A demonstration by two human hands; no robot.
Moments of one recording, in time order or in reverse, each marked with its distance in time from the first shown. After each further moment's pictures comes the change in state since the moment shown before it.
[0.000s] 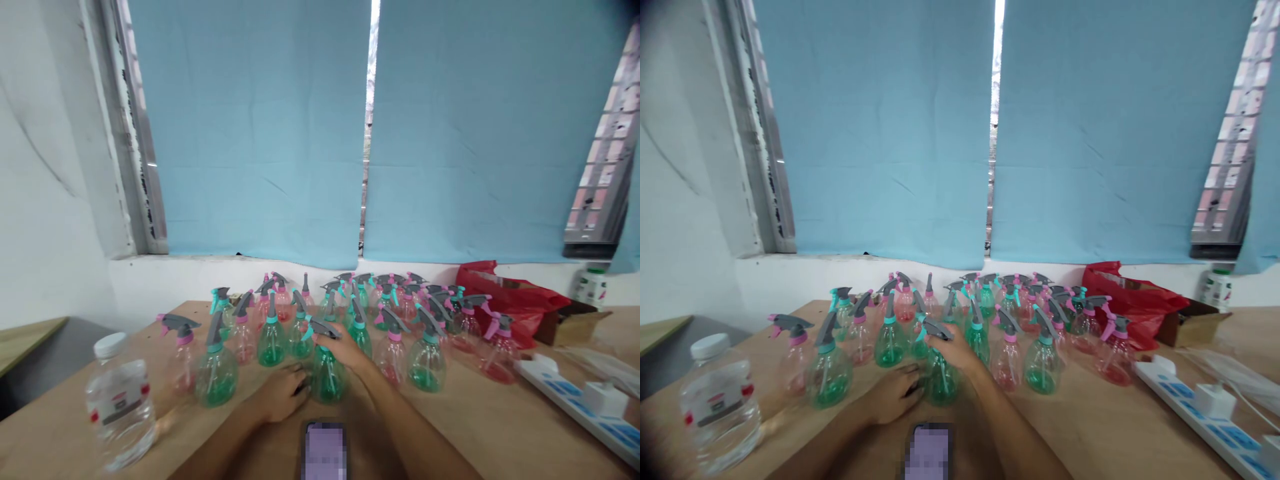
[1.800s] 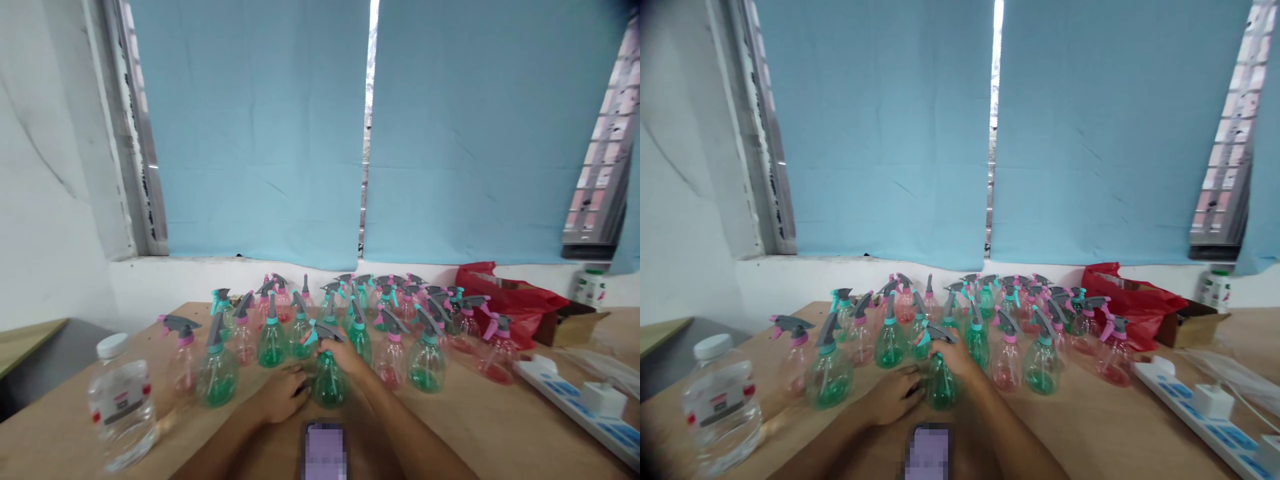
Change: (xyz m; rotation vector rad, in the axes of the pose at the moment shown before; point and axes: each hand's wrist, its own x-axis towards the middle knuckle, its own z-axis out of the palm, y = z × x) left_hand 0.000 0.000 0.000 0.014 0.007 -0.002; right_hand -0.005 -0.001 0.004 0.084 -0.038 0.020
